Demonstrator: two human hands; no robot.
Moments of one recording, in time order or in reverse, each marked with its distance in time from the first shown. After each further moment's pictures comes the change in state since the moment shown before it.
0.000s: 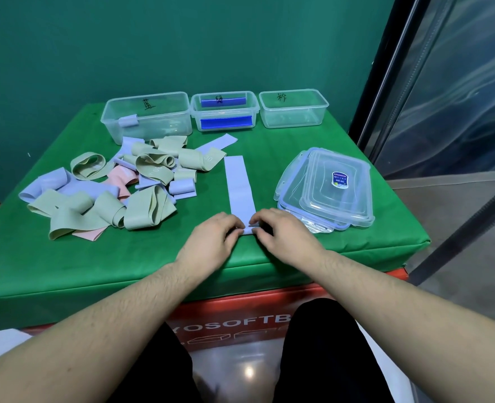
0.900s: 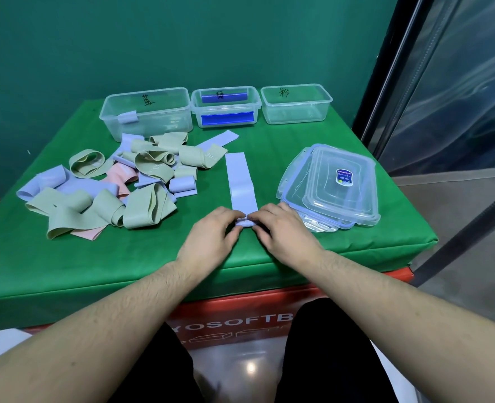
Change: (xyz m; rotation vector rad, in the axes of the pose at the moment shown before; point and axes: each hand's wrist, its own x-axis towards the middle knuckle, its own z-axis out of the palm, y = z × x) left_hand 0.004 -0.005 0.004 -0.004 0.052 -0.034; right_hand 0.005 0.007 0.015 -0.139 0.122 -0.127
